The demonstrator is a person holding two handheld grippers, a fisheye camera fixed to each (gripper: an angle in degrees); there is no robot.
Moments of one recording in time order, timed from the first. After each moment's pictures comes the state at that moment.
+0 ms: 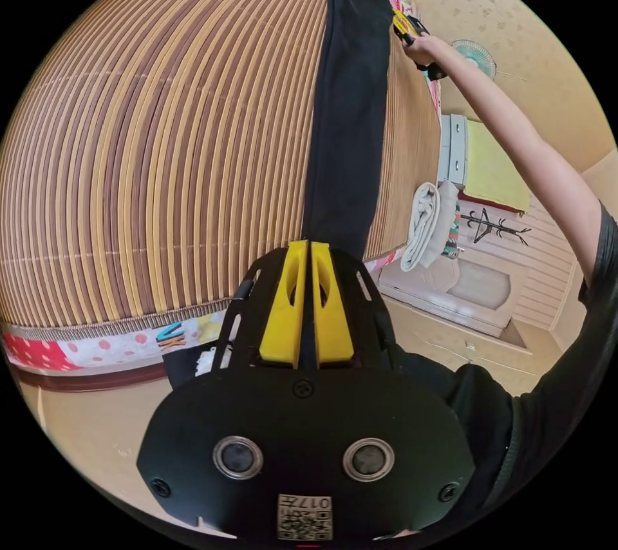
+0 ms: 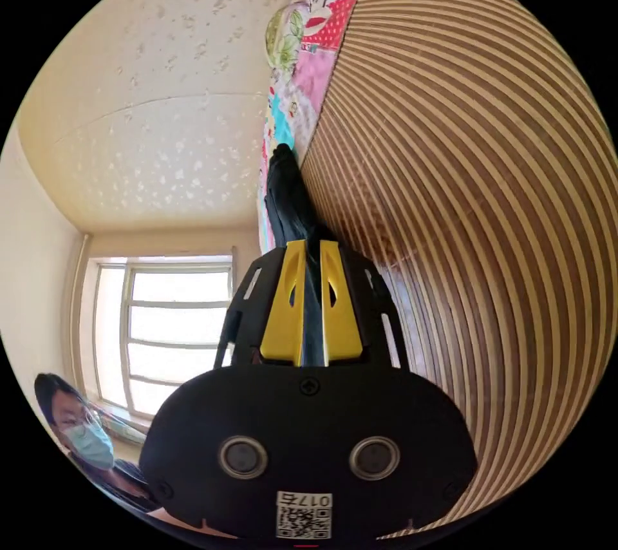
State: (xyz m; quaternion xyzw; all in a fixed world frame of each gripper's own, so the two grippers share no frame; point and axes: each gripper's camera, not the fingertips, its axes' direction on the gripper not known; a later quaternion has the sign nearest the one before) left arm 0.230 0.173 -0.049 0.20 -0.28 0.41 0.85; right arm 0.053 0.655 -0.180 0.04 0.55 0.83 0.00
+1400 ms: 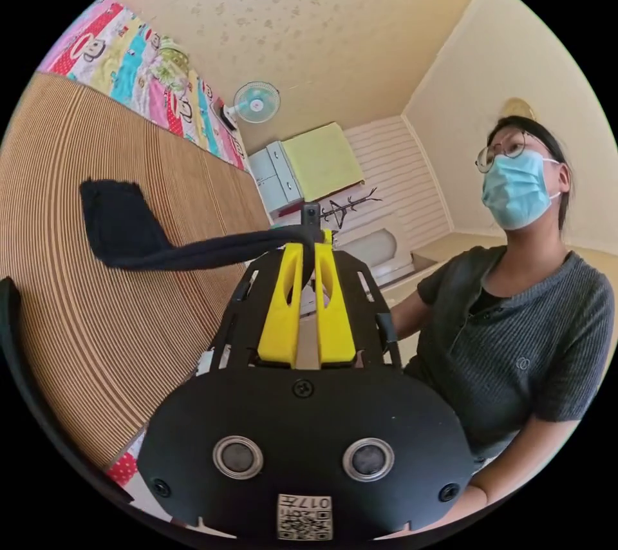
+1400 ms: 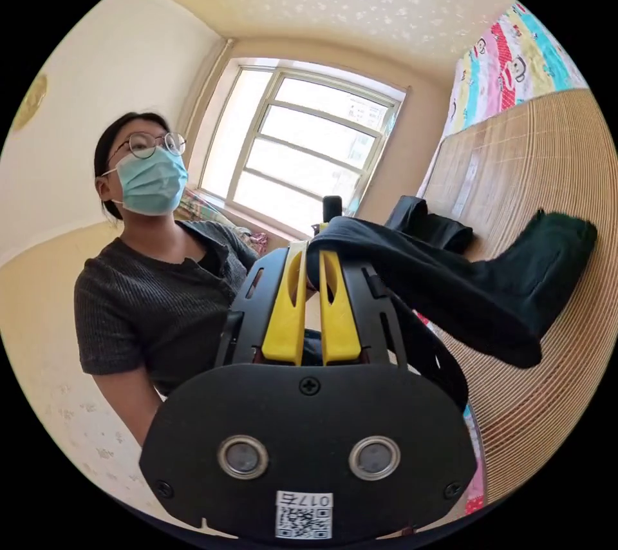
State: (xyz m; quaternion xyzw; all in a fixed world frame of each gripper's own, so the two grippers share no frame) left arm 0.344 0.522 -0.009 0.08 -0.06 0.71 0.70; right arm 0.221 0.312 0.009 0.09 0.20 0.92 0.33
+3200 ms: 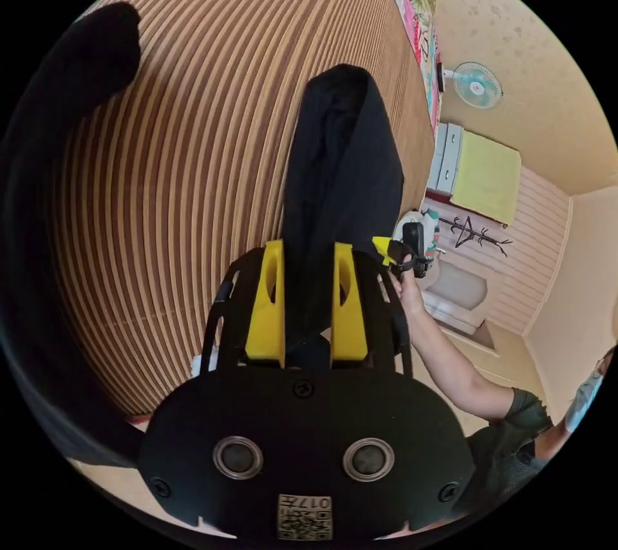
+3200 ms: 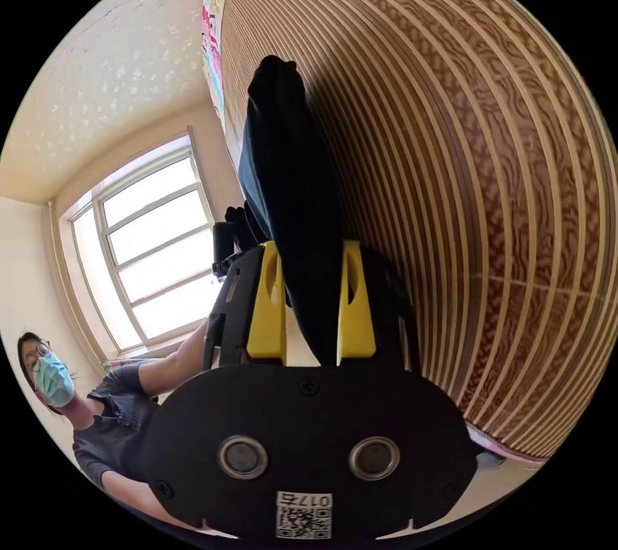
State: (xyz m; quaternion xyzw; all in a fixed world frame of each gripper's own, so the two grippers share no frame) left arm 0.317 0.075 -0.098 0.13 -0.29 0.38 0.87; right arm -0.126 0.509 0.099 0.03 0.28 0.95 -0.12
